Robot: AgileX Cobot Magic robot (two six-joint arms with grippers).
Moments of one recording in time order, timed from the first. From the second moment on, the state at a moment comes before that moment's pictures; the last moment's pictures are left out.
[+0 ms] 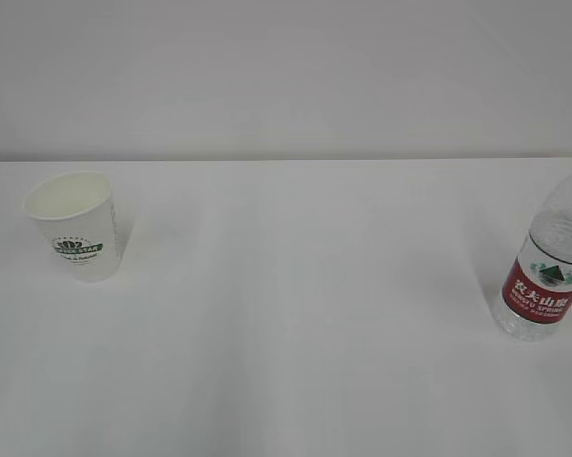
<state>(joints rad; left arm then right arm) 0.03 0.00 -0.53 -0.10 1.10 0.02 0.00 -0.01 -0.49 -0.10 1.14 -0.03</state>
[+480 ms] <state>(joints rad) 0.03 0.00 -0.53 -0.10 1.10 0.02 0.00 -0.01 -0.49 -0.09 1.14 -0.03</state>
